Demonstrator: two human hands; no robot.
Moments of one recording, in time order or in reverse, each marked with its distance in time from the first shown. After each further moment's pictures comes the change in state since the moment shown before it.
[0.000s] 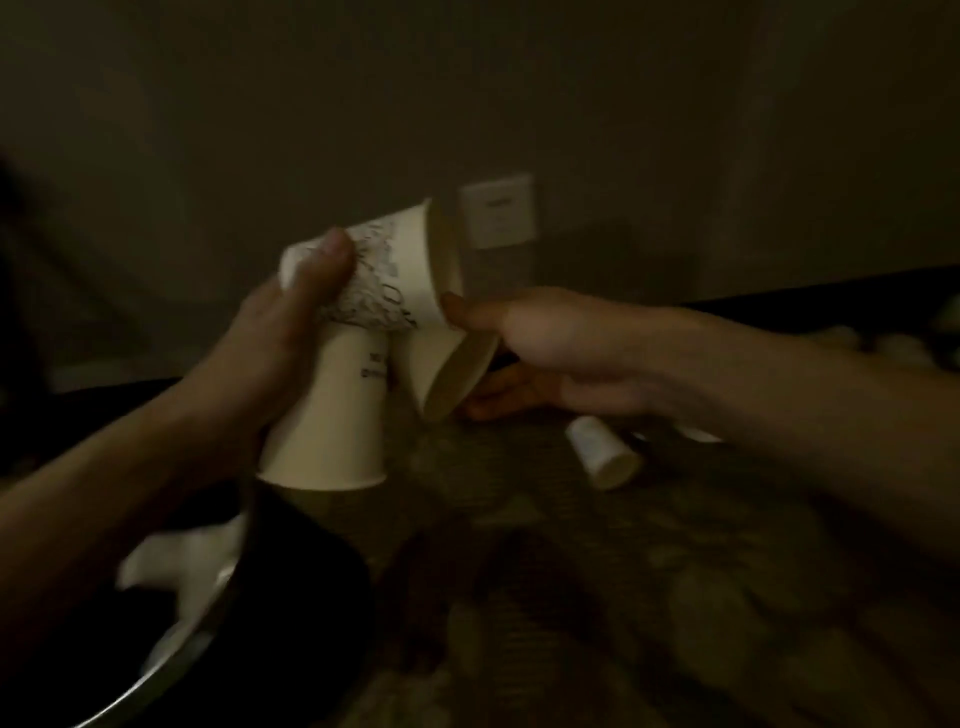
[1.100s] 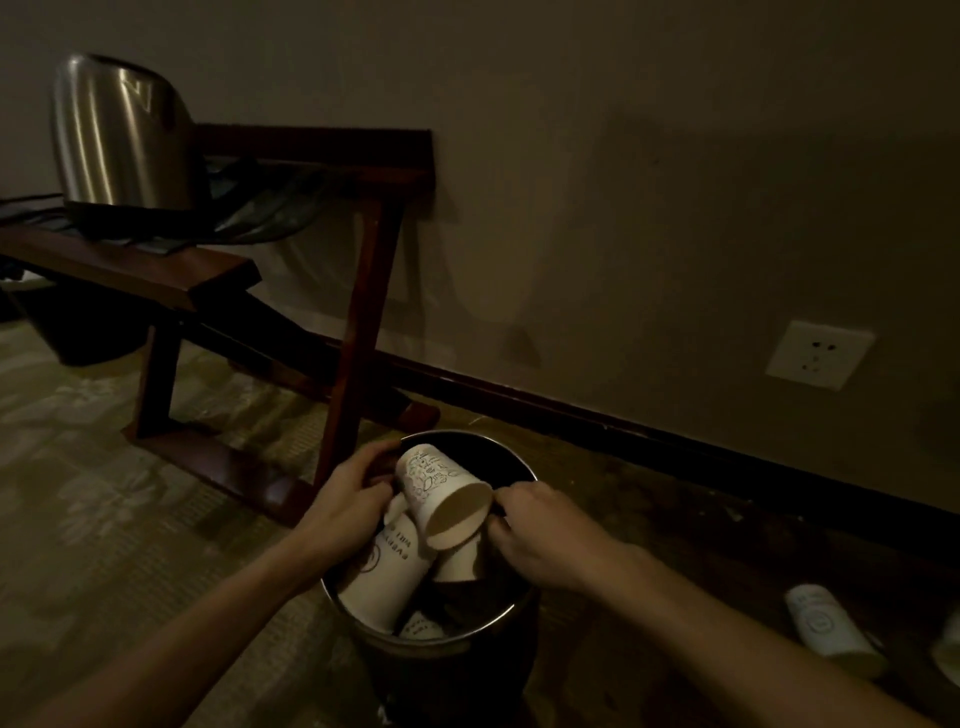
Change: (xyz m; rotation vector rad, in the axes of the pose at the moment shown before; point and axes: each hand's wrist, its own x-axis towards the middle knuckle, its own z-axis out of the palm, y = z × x) left_hand -0.163 -0.125 -0.164 0.052 0.467 -0.303; right_hand 0.120 0.049 0.229 -1.223 -0.165 -0.209
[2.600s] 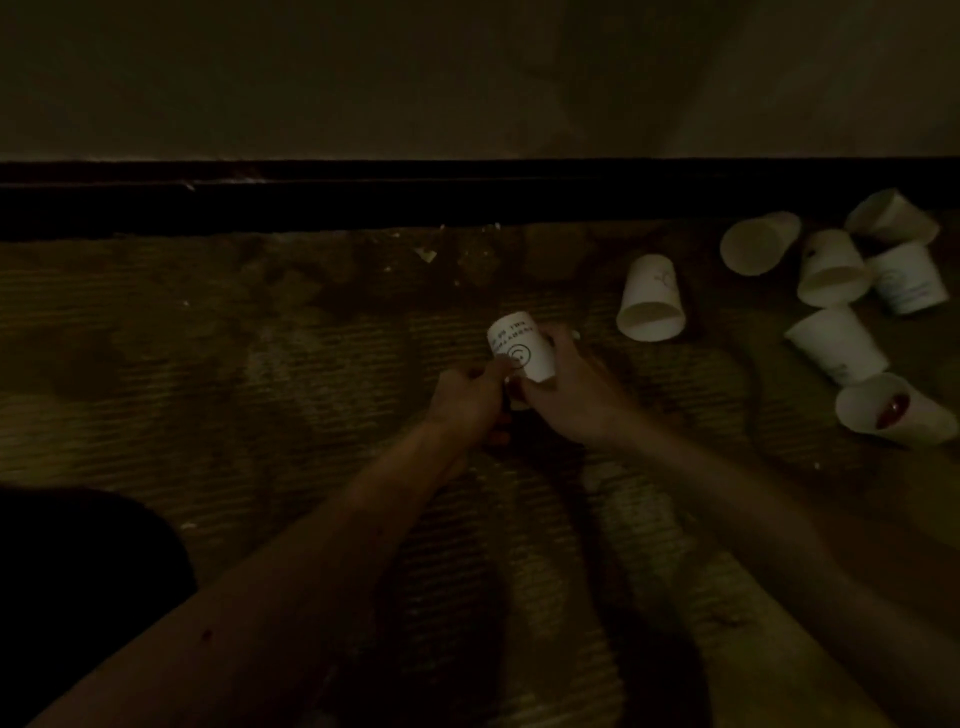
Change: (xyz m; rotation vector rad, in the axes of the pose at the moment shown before) left_hand 0.061 -0.023 0.469 -0.082 -0.636 -0.537; right_hand -0.128 0.368 0.084 0.404 0.400 0.862
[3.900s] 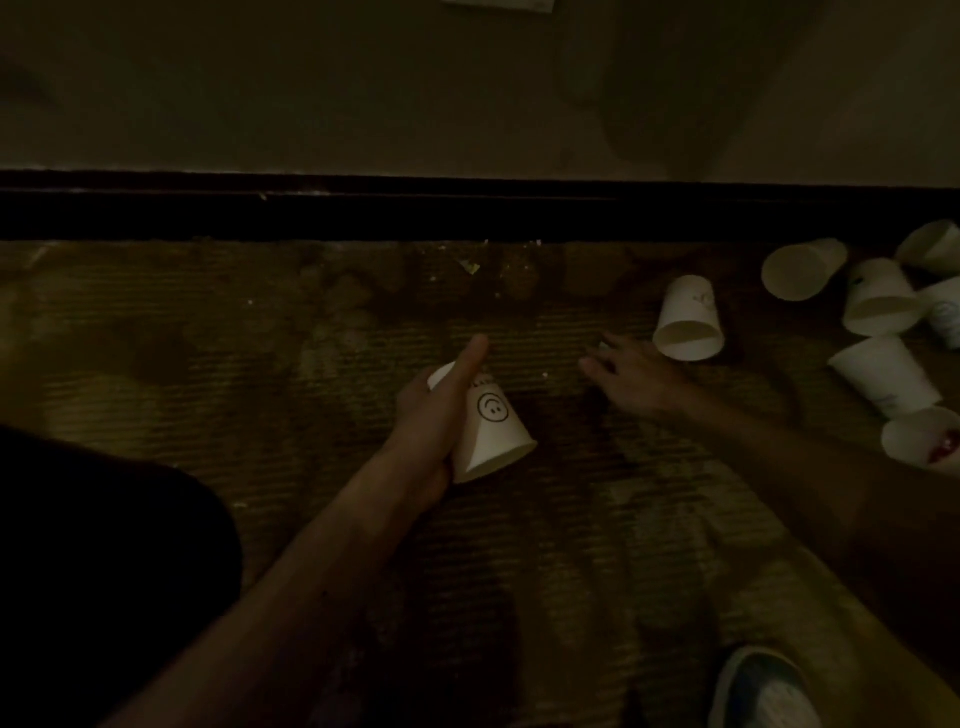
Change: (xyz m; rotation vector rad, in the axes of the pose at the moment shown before) left_hand -0.051 -0.003 -0.051 -0.408 0.010 0.029; right_hand 0.040 0.027 -0.028 -0.440 -0.210 0.001
